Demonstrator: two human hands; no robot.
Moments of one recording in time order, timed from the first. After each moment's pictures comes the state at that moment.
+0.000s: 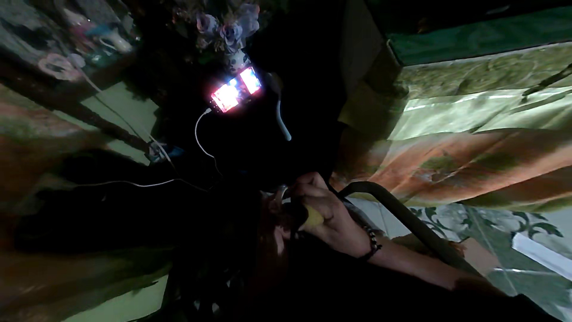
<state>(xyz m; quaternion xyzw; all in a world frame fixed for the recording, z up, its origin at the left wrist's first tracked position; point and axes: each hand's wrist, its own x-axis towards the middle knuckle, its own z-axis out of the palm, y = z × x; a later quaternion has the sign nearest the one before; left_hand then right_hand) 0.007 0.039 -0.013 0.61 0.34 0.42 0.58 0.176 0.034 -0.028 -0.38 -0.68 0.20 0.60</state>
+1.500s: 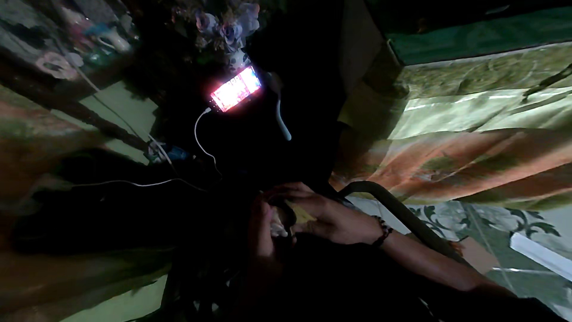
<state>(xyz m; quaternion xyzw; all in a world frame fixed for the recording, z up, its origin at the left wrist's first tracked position) 0.005 0.053 -0.022 0.42 0.36 0.44 0.71 0.196 0.042 -0.027 -0.31 -0.75 0.37 0.44</state>
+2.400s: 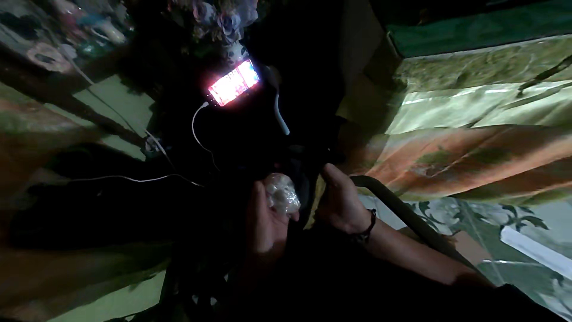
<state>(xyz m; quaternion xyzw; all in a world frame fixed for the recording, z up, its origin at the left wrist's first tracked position) 0.030 0.066 0.004 0.34 0.34 0.46 0.75 0.176 0.041 -0.007 -0.28 -0.17 0.62 0.71</state>
